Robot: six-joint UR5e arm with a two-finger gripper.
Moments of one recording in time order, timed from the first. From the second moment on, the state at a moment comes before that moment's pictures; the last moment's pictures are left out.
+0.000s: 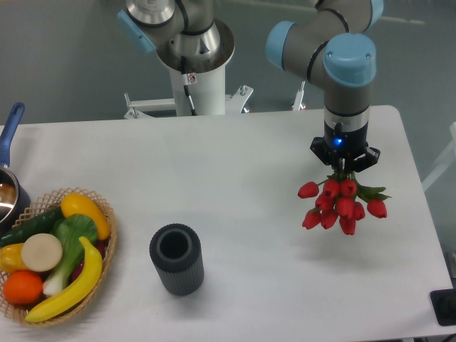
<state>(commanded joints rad) 2.74 -1.84 -1.74 -0.91 1.60 1.17</state>
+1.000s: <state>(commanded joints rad) 2.70 -1.88 -1.77 -0.91 1.57 1.16</state>
